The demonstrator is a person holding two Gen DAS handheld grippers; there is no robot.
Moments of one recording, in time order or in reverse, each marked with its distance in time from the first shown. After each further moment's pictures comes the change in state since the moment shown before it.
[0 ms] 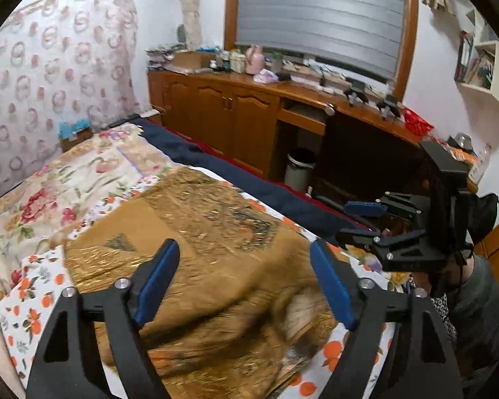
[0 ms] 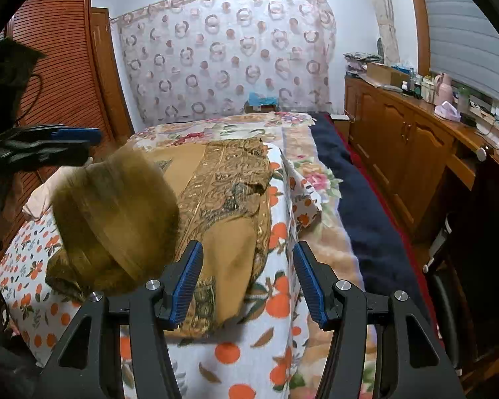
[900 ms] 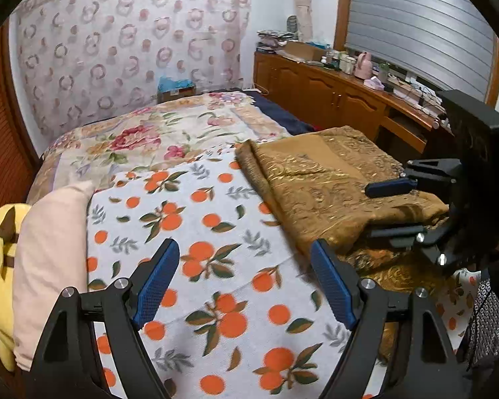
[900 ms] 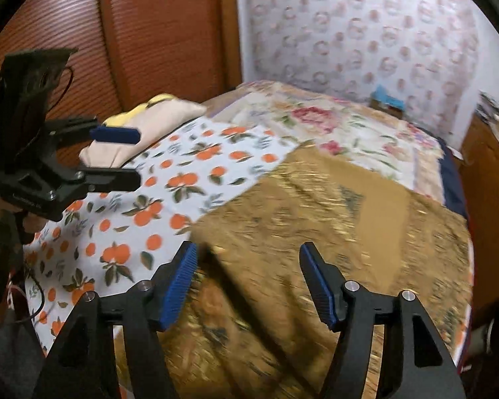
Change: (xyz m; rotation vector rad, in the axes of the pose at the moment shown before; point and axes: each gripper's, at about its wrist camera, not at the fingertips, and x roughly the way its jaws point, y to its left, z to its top) left arm -0.057 0.158 -0.128 -0.263 0.026 0.309; right arm 0.148 0.191 0.072 -0.408 0.200 0.367
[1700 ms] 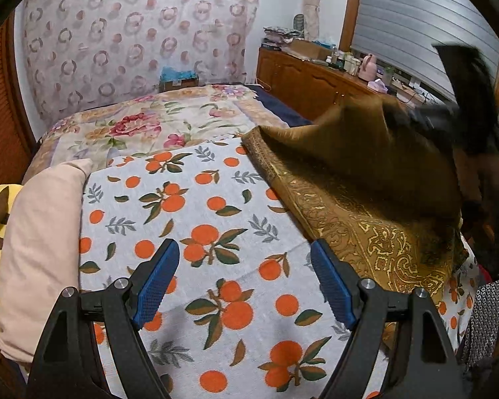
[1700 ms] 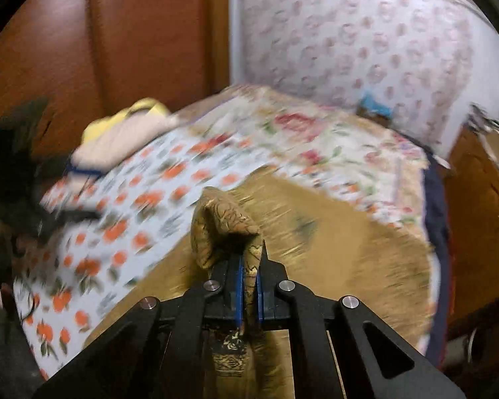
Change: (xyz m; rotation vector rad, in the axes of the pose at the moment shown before) left arm 0.014 0.013 -0.012 -0.040 0.018 -0.032; right arm -0.008 -0.075 0.065 0.031 -0.057 -0.147
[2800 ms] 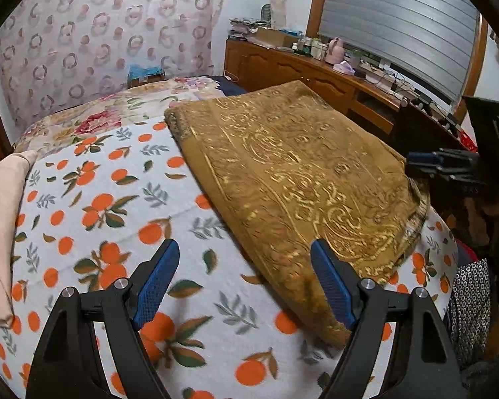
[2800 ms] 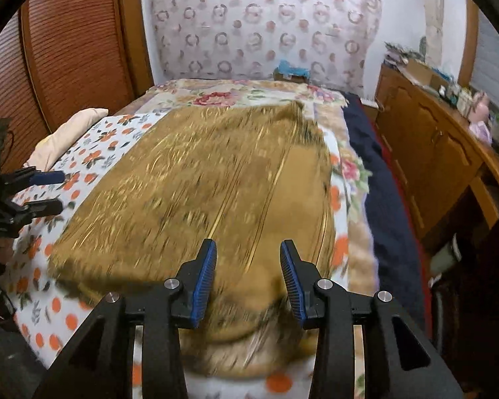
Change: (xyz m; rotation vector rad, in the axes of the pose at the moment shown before) left arm 0.004 -0.094 -0.036 0.062 0.029 -0.085; right arm -0.087 -0.034 -0.159 0.290 0.057 -0.161
